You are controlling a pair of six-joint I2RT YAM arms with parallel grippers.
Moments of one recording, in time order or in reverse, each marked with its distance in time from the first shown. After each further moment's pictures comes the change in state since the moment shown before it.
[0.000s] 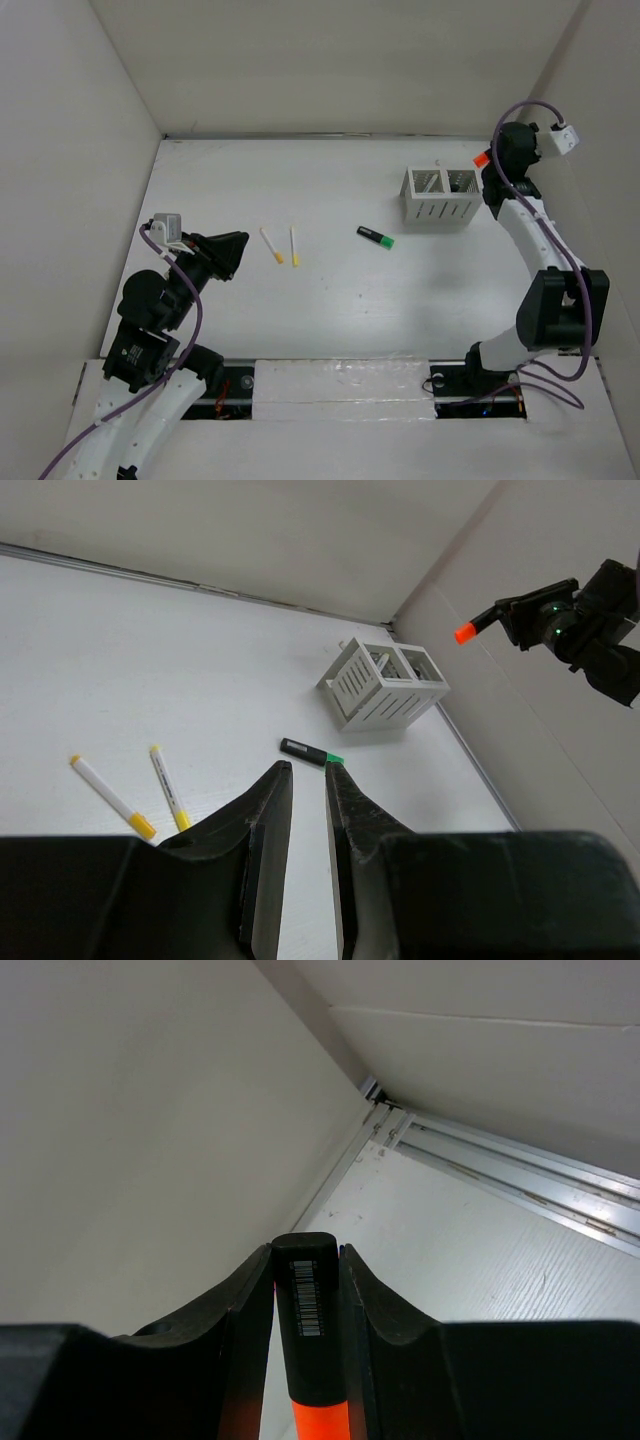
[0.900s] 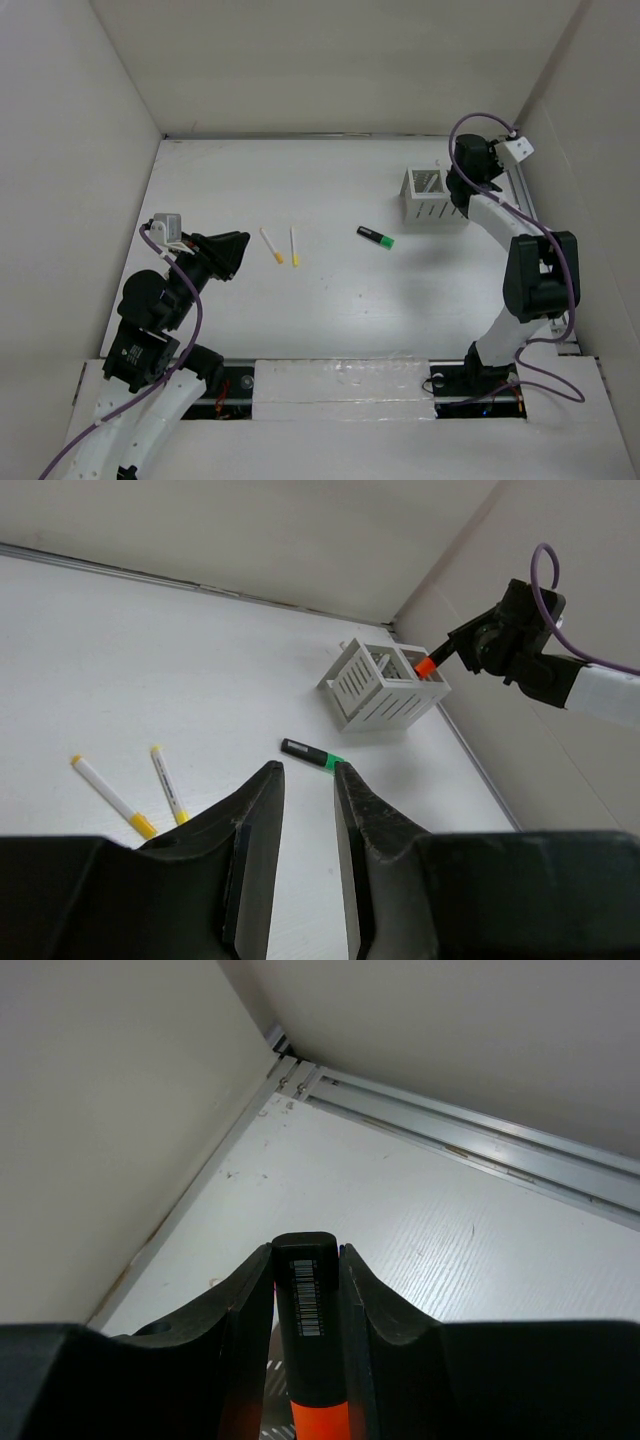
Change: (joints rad) left arm 0.000 0.000 0.000 0.000 -0.002 -0.001; right arm 0.126 0.216 -0.014 0.042 0.266 -0.074
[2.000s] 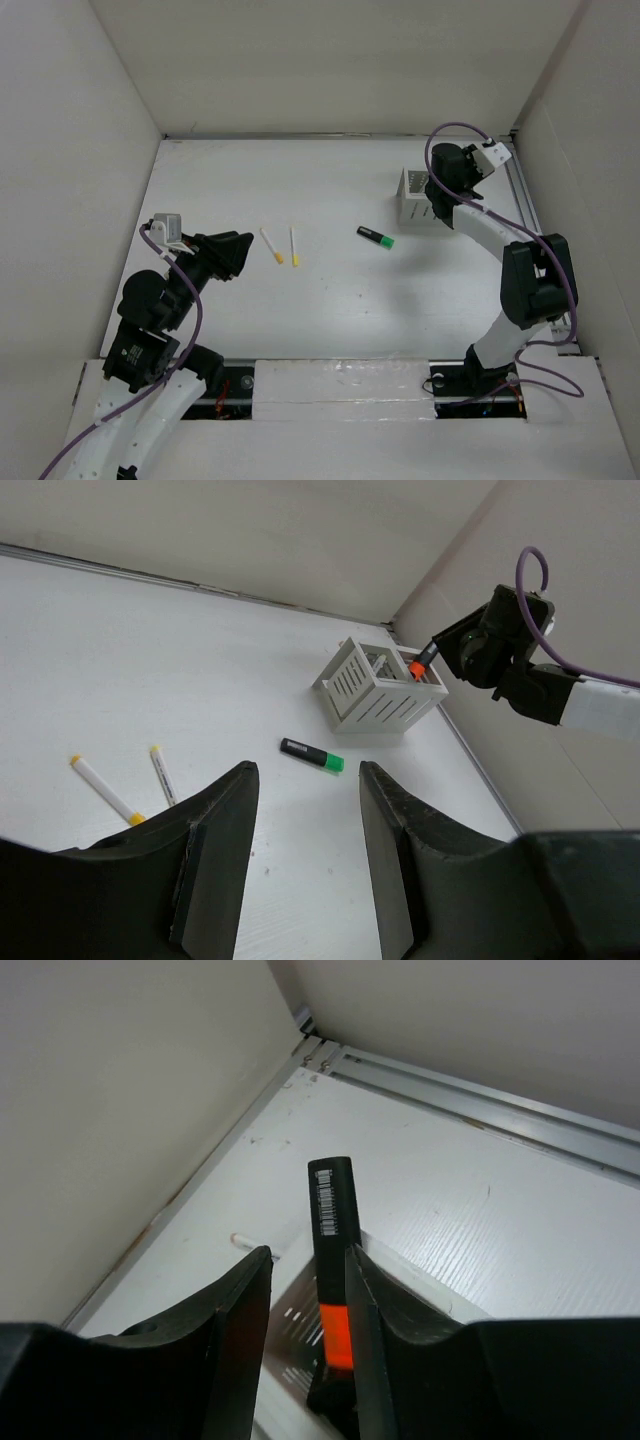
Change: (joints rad) left arm 0.000 0.000 0.000 0.000 0.002 0.002; right arm 0.126 -0.011 -0.066 0.072 0.127 -0.019
